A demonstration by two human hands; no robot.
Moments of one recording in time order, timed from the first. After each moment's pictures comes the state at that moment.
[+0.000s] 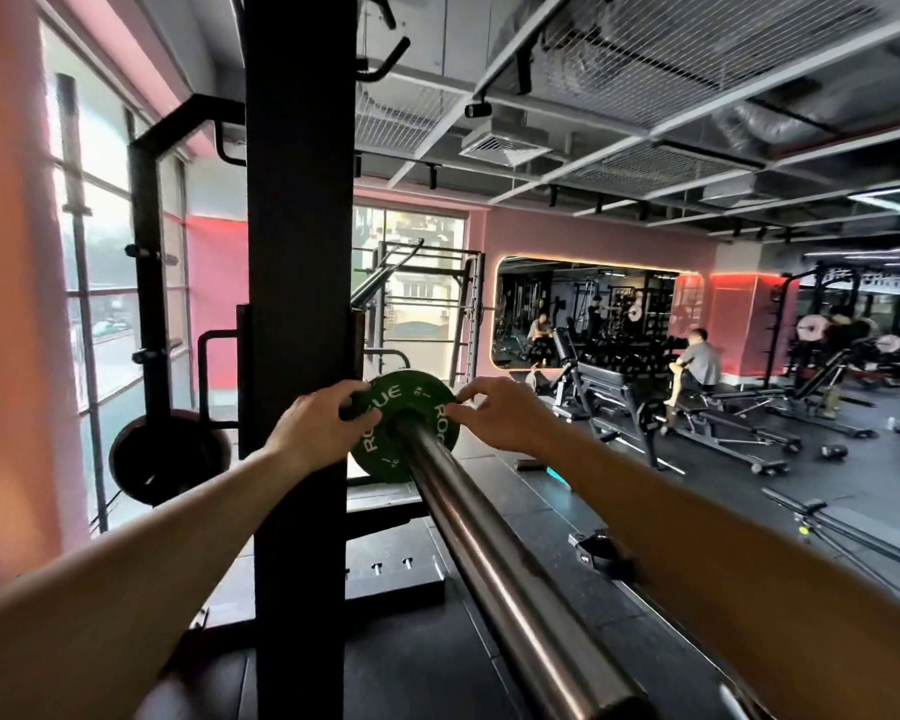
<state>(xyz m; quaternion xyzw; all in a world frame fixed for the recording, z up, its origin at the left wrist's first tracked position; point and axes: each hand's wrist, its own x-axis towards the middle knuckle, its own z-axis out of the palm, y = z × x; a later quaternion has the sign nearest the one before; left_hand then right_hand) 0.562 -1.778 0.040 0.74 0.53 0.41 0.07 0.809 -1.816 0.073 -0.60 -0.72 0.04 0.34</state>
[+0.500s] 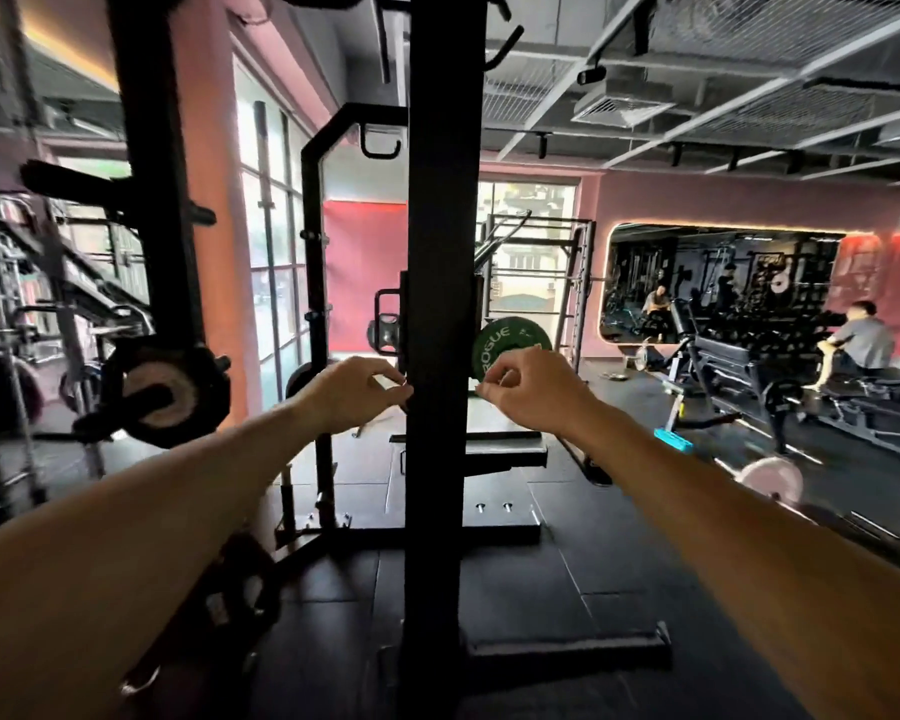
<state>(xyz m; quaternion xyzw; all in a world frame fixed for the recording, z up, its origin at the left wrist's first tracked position) 0.463 -2.045 0.054 0.73 0.59 0.34 0.05 0.715 -2.043 0.068 -0.49 -0.80 0.06 0.34</state>
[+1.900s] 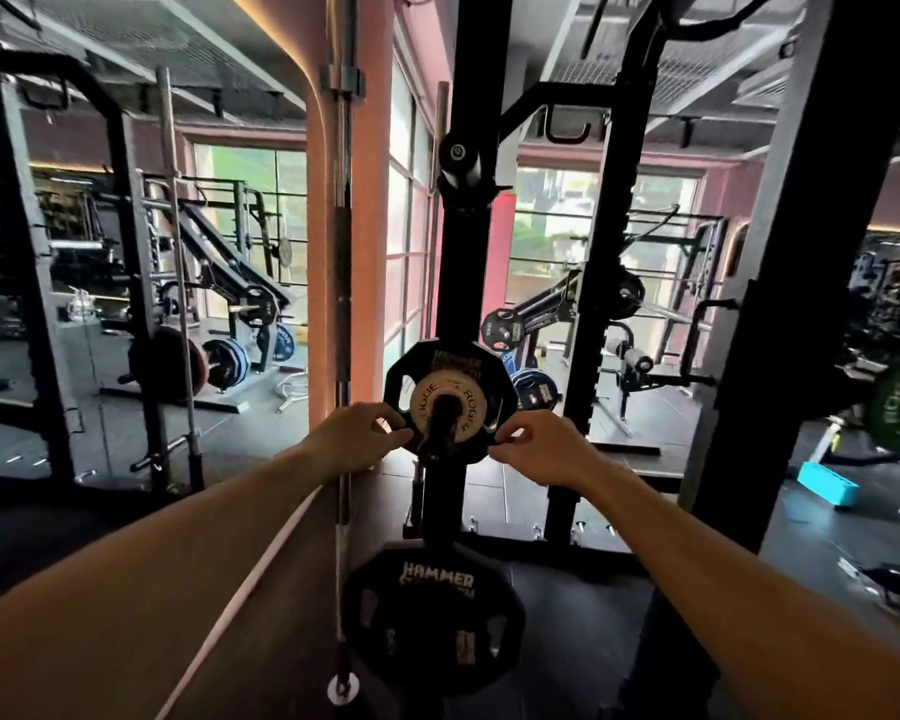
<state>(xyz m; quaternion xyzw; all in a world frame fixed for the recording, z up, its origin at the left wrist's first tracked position) -0.064 -1.998 -0.024 0.65 0.68 0.33 0.11 0.199 -1.947 -0.011 -0.49 -0.81 0.19 0.27</state>
